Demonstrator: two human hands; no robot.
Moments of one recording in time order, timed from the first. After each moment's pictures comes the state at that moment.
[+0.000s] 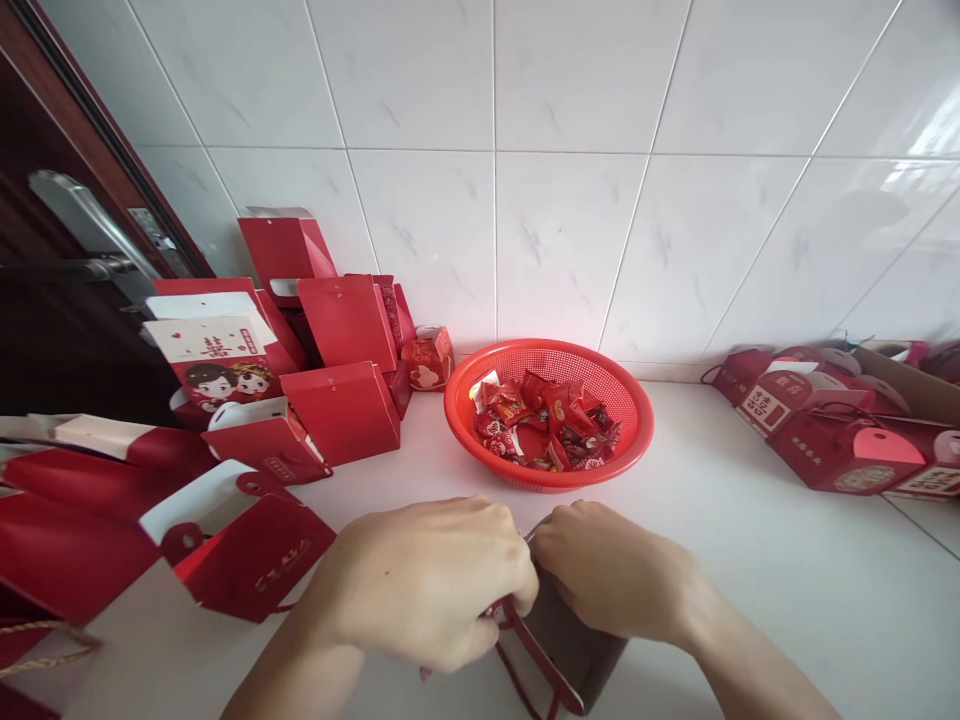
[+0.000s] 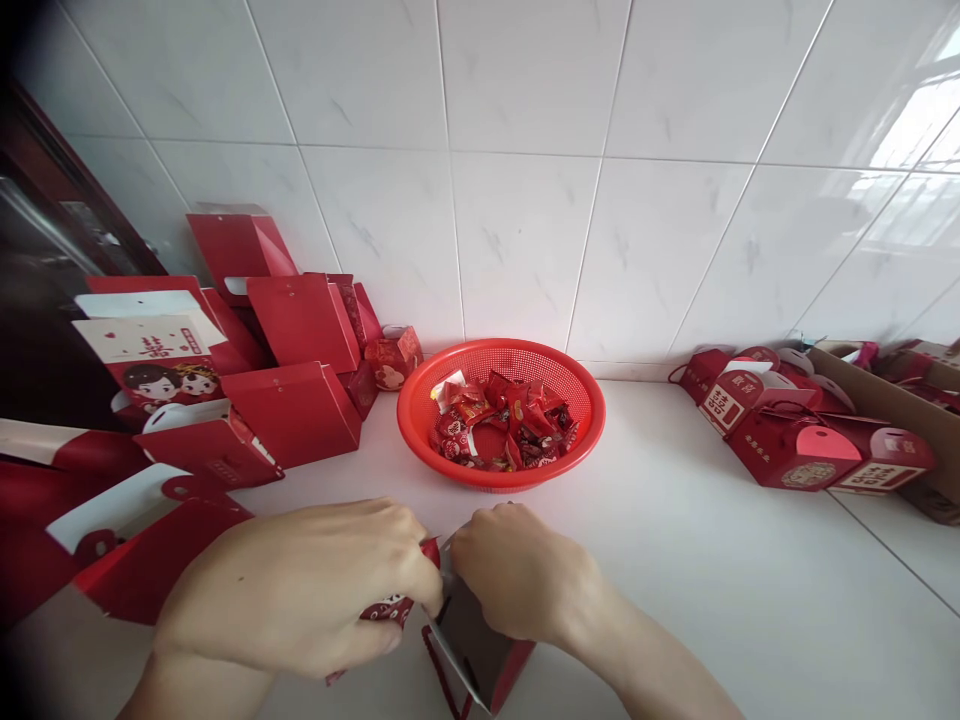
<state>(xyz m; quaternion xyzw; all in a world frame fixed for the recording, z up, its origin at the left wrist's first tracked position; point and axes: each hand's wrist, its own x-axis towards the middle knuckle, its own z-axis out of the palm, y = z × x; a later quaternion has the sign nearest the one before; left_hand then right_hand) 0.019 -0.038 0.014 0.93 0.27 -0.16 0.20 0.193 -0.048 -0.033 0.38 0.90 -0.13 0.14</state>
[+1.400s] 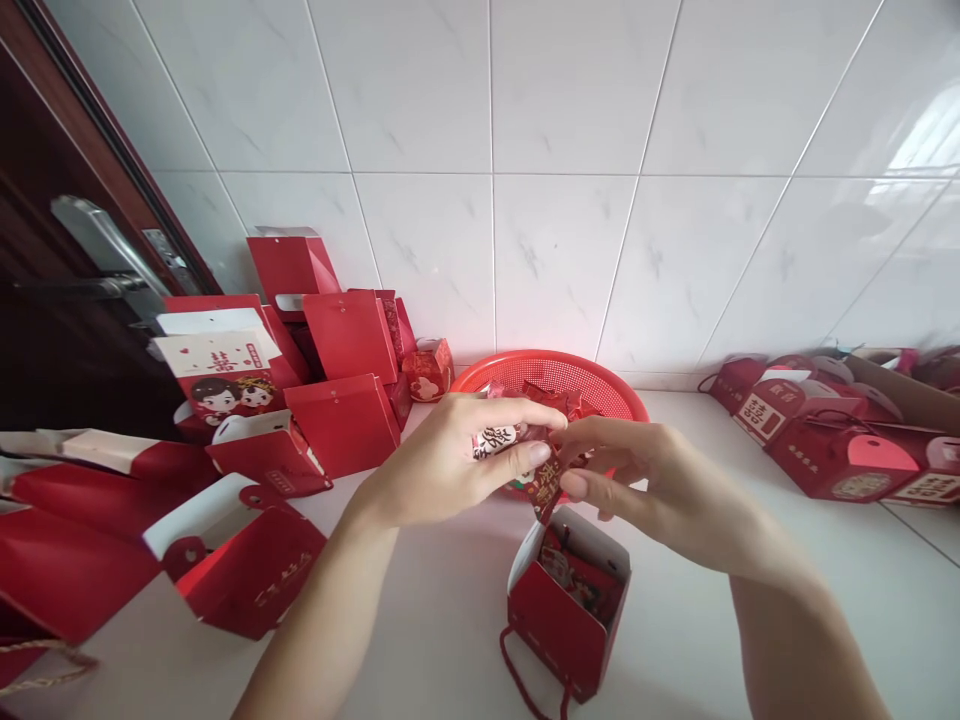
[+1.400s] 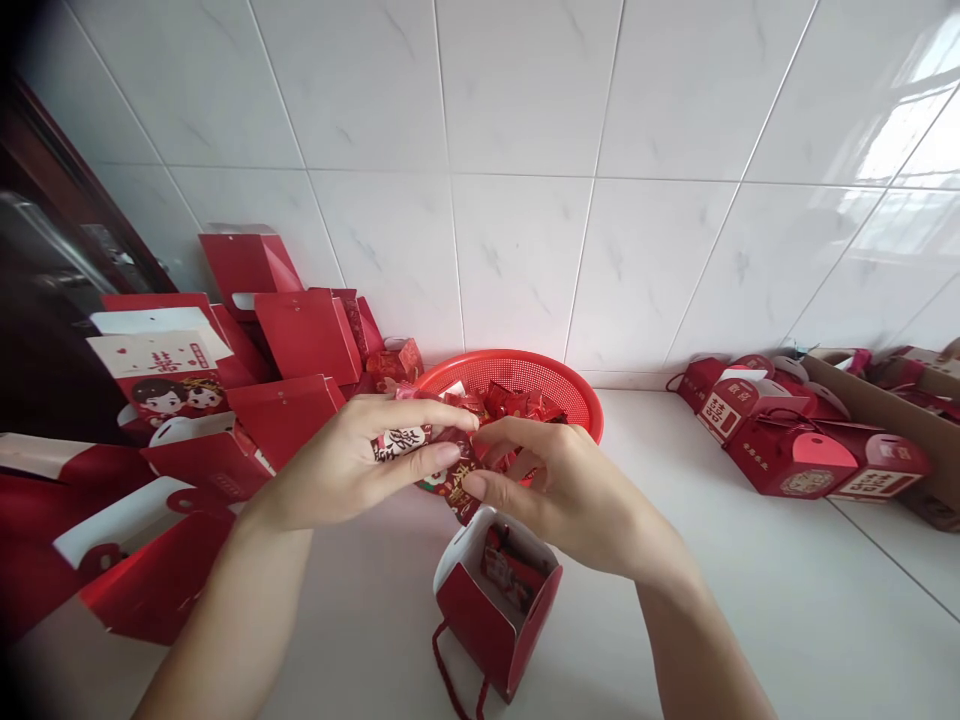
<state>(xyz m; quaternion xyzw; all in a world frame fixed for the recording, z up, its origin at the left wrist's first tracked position) 0.012 0.004 0.006 0.86 0.25 0.37 0.24 0.239 -0.040 0.003 0.40 0.79 -0.32 -0.33</state>
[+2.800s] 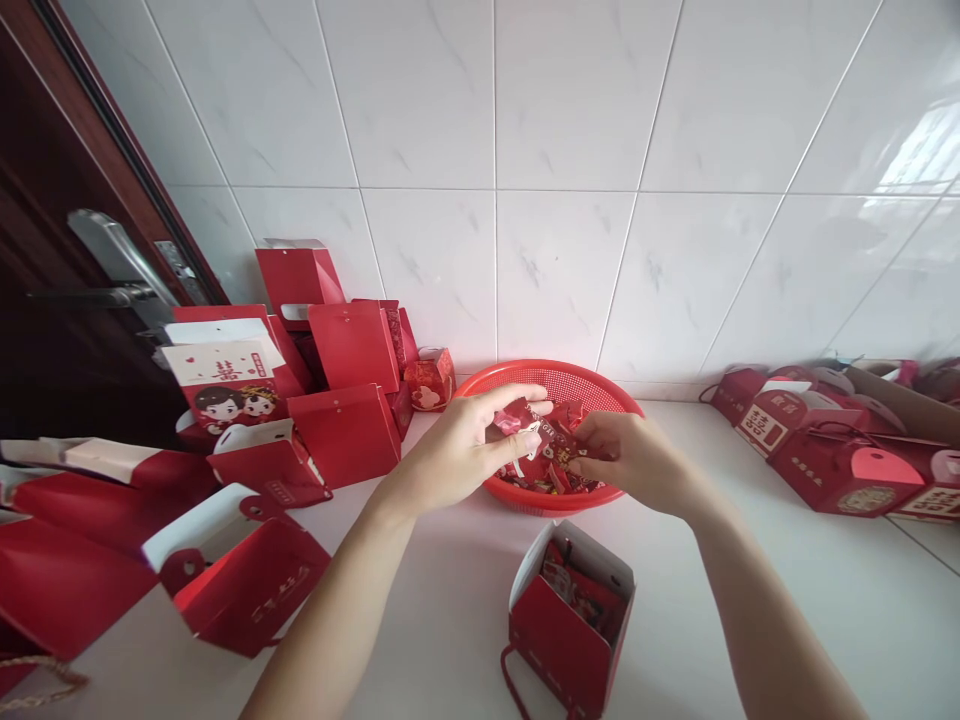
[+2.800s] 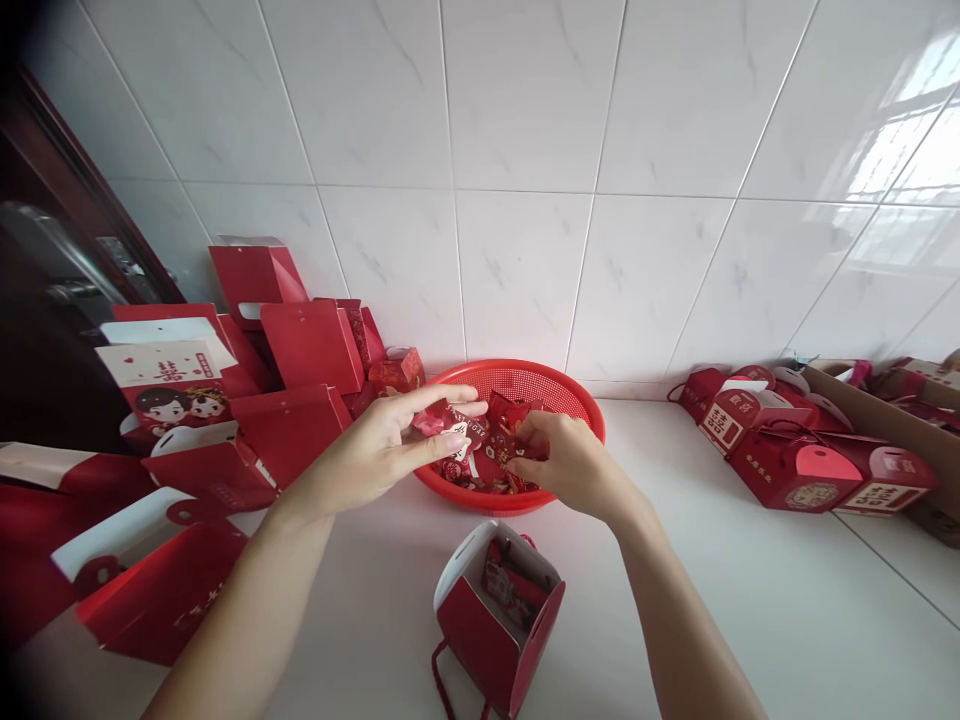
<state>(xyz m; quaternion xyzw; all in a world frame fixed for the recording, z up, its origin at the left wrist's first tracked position) 0.017 0.021 -0.004 0.78 0.34 0.36 0.39 0.251 0.011 -0.032 0.54 0.74 -0.28 -0.29</state>
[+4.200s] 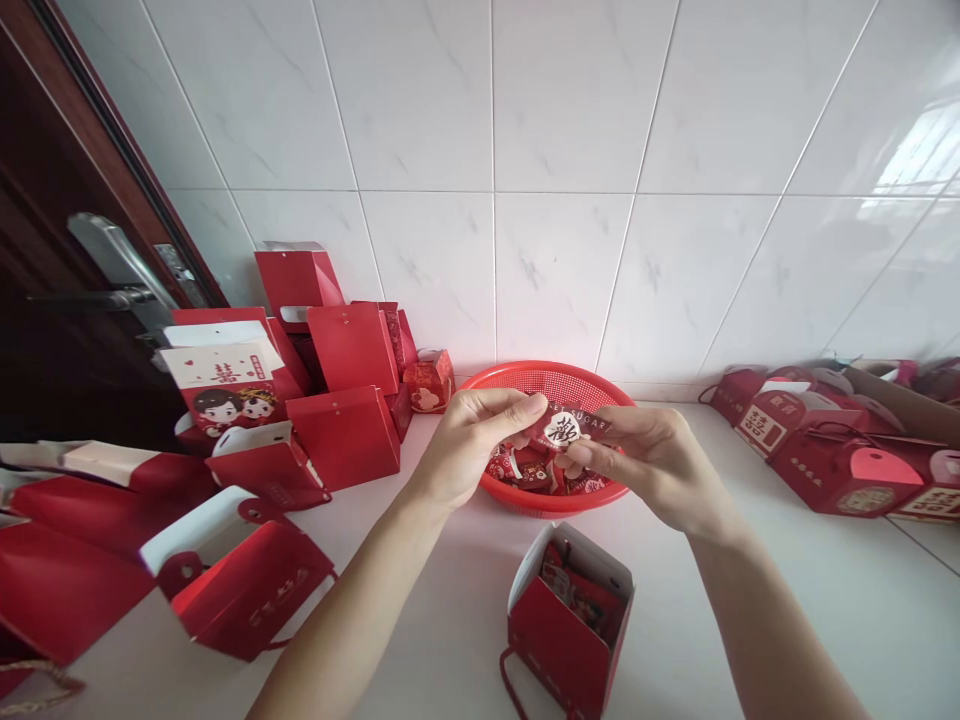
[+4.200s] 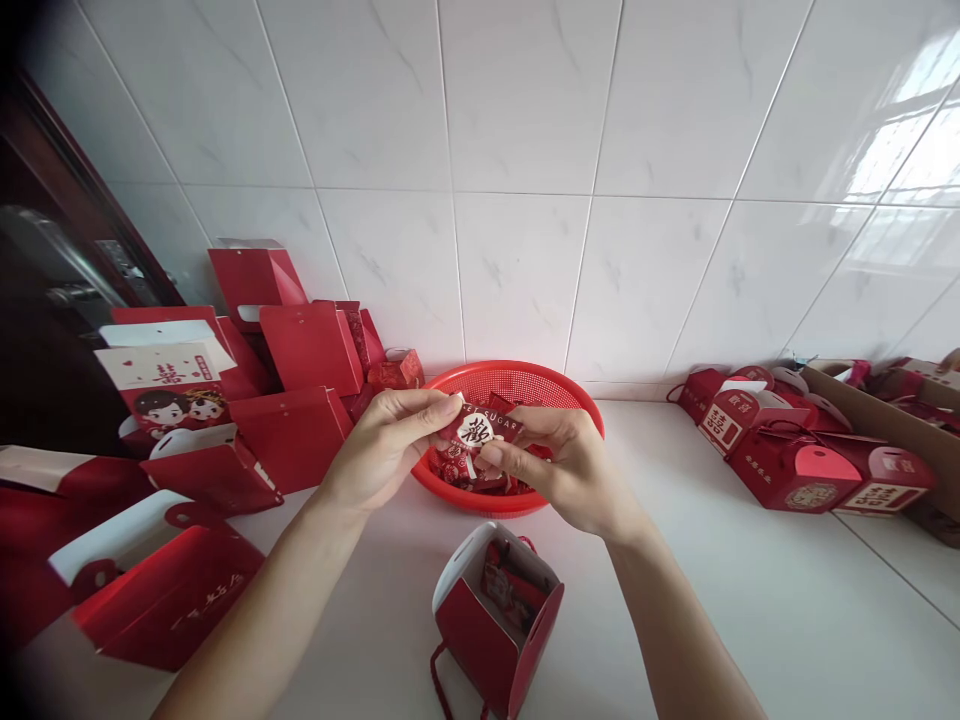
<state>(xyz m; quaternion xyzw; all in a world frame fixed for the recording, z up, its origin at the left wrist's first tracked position) 0.038 0.025 -0.009 0.64 0.28 0.48 0.53 0.239 -0.011 -0.014 0.34 0.70 -0.41 -0.47</state>
